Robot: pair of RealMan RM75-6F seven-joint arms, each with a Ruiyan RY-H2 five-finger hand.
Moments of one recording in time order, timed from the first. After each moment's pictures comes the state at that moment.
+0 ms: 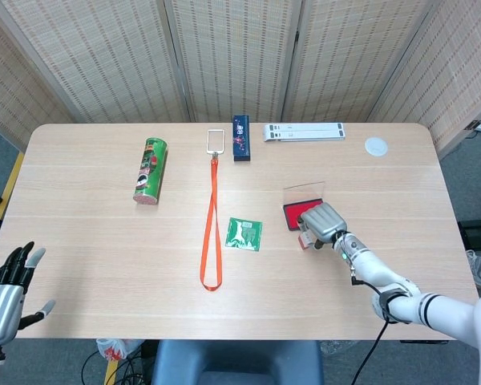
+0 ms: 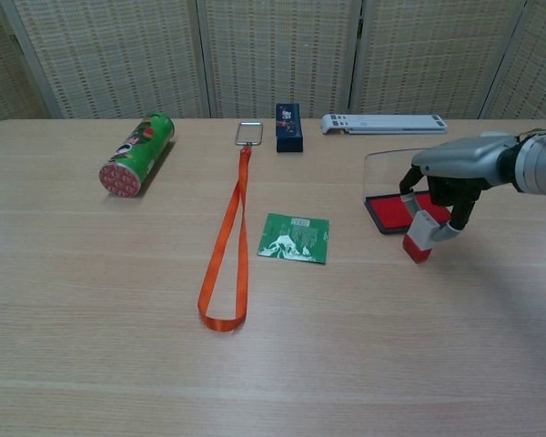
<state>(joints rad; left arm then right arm) -0.04 -1.15 -0.01 -1.62 1.60 1.58 0.14 0.86 -1.43 0.07 -1.27 -1.12 0.61 -0.24</state>
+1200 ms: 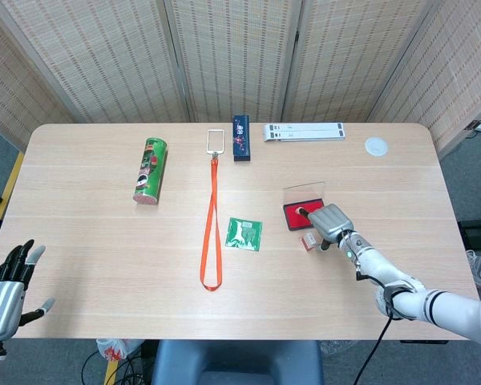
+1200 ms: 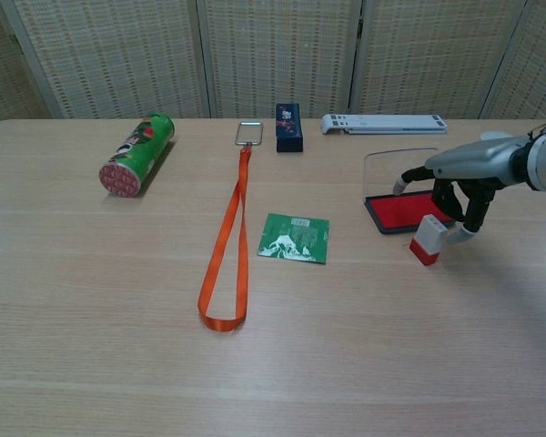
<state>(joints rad) -0.05 -1.15 -0.02 -1.63 1.56 1.55 0.15 0.89 -1.37 0.03 -1.33 -0.99 0.56 -0.29</state>
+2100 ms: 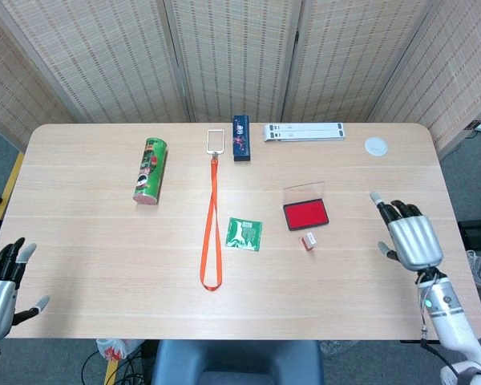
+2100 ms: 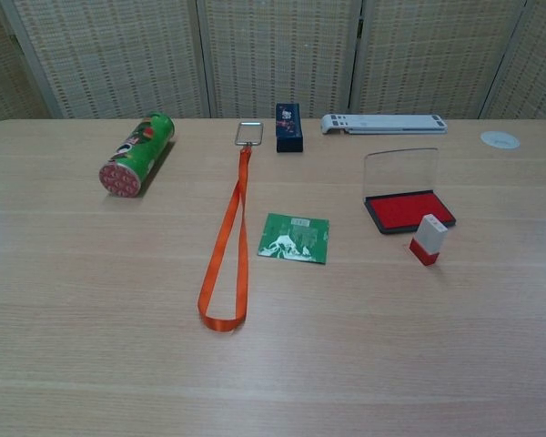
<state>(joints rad) -0.05 -1.14 -0.03 -1.64 1.55 1.57 0.13 0.41 -1.19 -0.03 -1.55 -1.34 1.42 -0.28</state>
